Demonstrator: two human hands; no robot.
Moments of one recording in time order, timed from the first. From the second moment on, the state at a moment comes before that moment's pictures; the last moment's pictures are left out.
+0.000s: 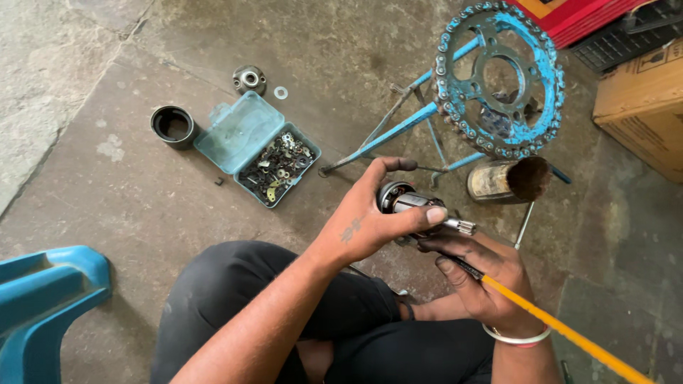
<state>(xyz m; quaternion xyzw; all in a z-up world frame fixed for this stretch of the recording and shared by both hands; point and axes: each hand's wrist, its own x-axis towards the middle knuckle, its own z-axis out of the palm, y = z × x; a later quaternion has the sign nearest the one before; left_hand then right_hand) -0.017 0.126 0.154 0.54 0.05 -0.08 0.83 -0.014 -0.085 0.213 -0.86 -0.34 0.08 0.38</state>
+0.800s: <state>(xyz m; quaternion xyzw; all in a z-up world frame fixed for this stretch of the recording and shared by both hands) -0.016 0.124 0.151 0.47 0.09 0.00 0.88 -0.042 -0.049 0.196 -0.87 -0.32 -0.15 0.33</state>
